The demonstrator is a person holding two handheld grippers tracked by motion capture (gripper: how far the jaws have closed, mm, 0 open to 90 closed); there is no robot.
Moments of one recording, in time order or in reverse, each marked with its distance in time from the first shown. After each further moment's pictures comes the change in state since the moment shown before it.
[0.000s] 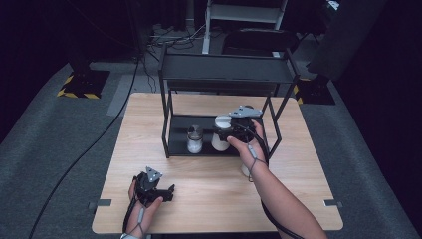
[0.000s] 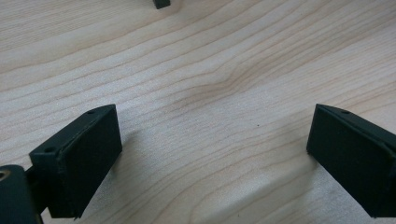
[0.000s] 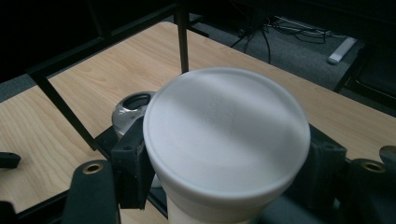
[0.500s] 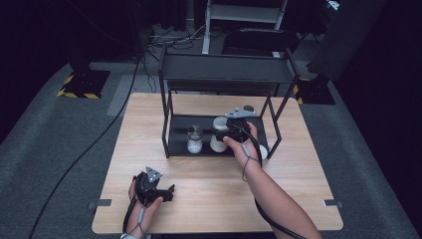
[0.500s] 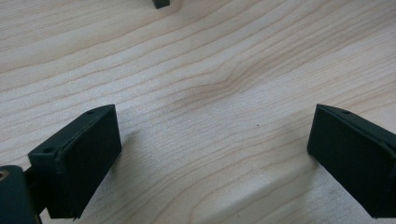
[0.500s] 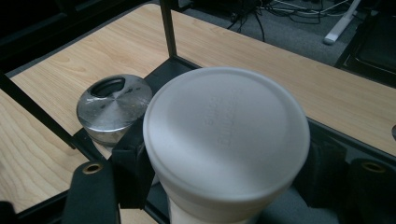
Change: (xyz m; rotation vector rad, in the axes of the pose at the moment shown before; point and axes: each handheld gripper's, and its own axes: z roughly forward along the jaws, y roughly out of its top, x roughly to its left) left arm 0.000 0.000 0.000 0.002 0.000 -0.001; right arm 0.001 -0.007 0.026 0.045 -0.030 0.045
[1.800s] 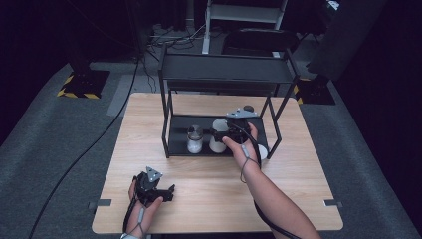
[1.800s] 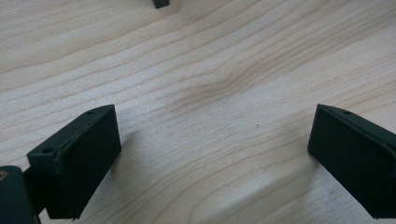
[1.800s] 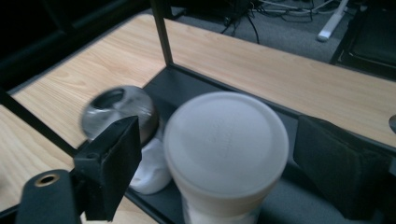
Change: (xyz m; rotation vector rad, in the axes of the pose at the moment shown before) left arm 0.000 0.000 0.000 0.000 0.001 0.000; right arm 0.005 -0.003 -0.008 -0.034 -0.015 0.069
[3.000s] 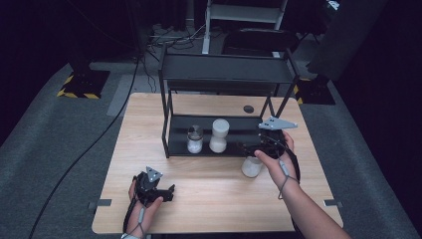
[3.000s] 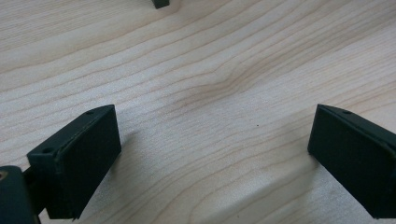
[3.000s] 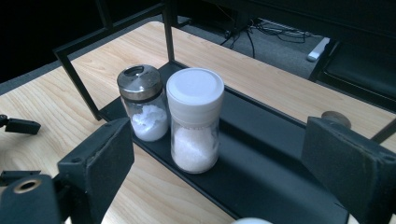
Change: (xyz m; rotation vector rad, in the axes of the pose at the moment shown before) left arm 0.000 0.000 0.000 0.000 0.001 0.000; right arm -0.021 -0.018 -0.112 -0.033 0.007 -0.102
